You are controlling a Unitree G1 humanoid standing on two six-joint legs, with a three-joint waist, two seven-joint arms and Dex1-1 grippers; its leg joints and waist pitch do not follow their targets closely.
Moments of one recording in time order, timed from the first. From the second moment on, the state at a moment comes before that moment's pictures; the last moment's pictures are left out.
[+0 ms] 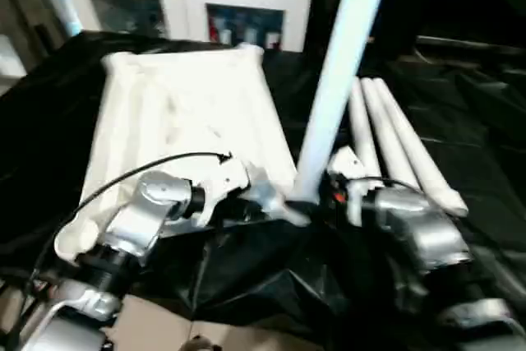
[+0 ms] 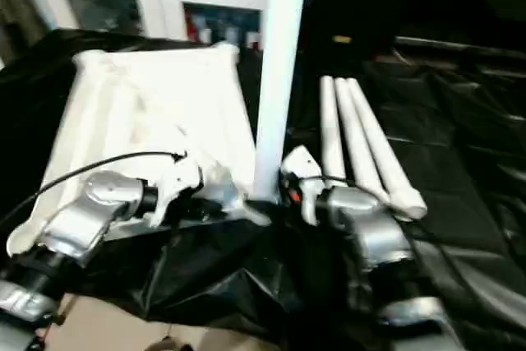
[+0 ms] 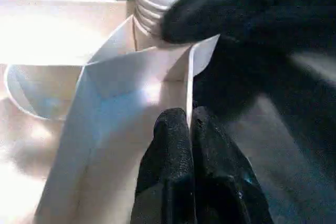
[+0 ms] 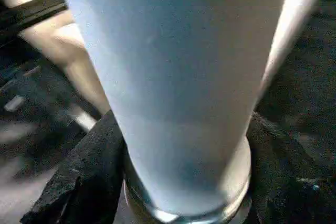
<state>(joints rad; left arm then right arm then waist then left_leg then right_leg) -0.54 0.31 -0.28 0.42 0.02 0.31 -0.99 -0.48 -0.17 0.10 0.54 0.12 0.21 0.76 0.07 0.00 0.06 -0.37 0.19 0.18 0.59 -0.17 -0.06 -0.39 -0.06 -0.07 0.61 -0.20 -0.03</state>
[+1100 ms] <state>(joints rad) -0.72 0.07 -0.20 0.65 0.05 0.38 -0.58 -0.38 -0.14 0.01 0.31 0.10 0.30 0.48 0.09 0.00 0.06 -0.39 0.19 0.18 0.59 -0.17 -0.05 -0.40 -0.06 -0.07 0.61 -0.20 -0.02</state>
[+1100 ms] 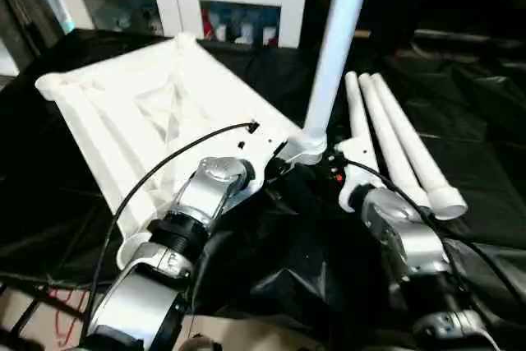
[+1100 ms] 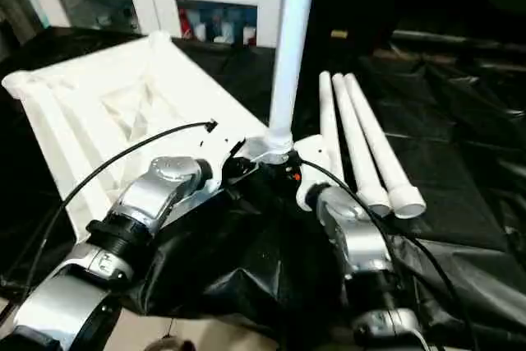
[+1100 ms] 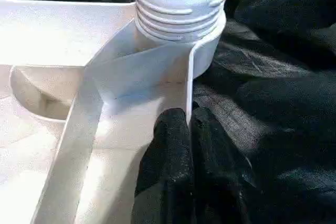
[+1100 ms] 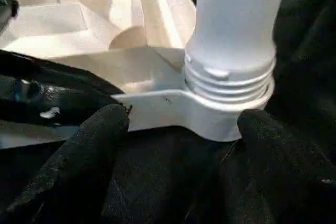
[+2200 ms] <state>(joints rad) -0.40 0.59 0.00 0.14 0.31 0.76 -0.35 -0.49 -0.09 0.14 0.48 0.02 0.39 0.43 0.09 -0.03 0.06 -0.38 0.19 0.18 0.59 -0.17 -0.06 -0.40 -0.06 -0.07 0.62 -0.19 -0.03</state>
